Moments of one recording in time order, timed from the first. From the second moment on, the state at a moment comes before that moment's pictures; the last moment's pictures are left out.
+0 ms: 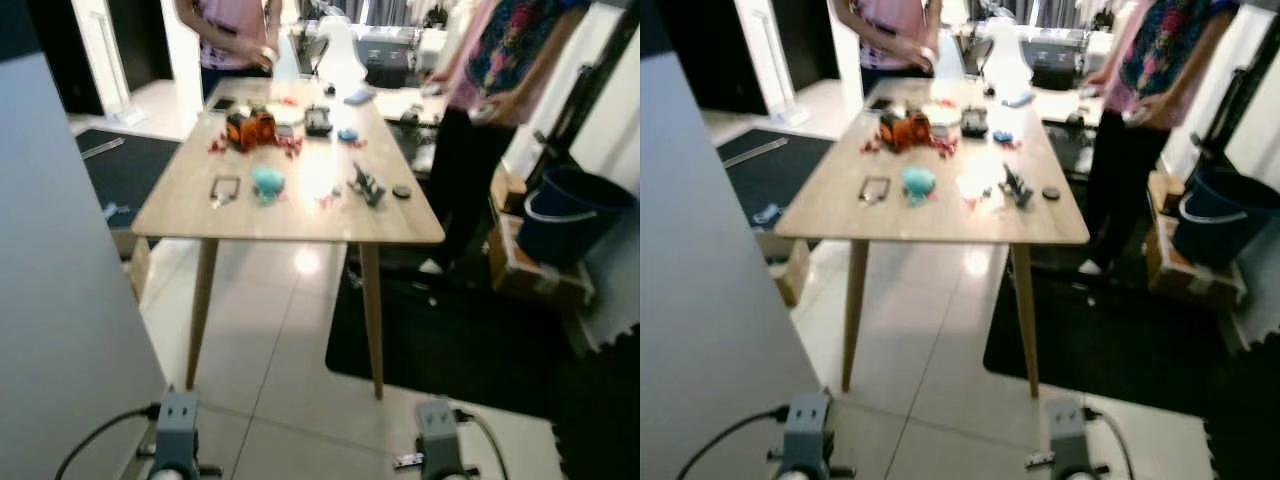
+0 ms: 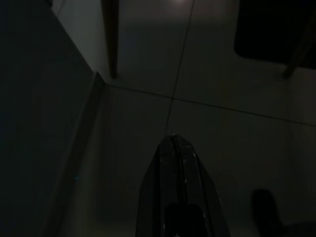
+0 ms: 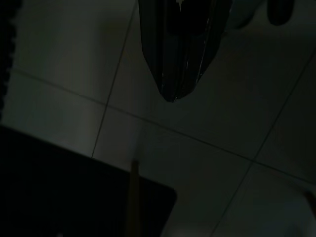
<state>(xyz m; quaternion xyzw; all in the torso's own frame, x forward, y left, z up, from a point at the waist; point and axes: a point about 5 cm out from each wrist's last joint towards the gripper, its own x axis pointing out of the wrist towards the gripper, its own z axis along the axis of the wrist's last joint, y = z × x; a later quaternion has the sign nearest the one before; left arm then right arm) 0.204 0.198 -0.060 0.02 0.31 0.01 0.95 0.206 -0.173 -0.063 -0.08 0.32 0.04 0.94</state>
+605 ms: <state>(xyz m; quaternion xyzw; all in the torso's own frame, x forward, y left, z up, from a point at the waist) 0.210 0.195 -0.056 0.02 0.30 0.02 0.95 0.205 -0.166 -0.064 -0.07 0.32 0.05 0.94</state>
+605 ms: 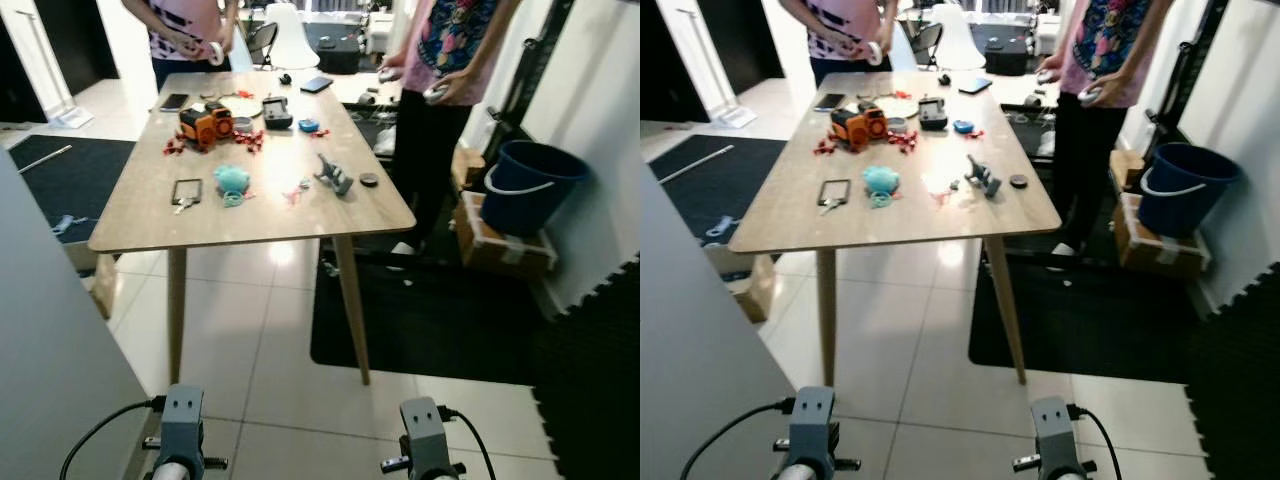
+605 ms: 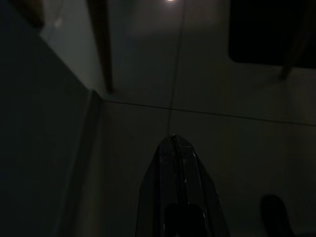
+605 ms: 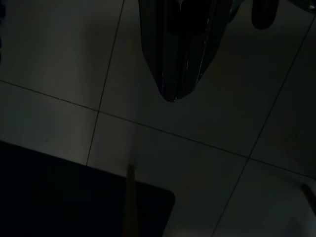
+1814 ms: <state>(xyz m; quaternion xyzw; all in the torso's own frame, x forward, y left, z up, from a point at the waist) 0.210 0.204 -0.054 0.02 0.30 0.04 0.95 0.202 -0.158 -0.067 -0.06 0.33 0.04 0.94</state>
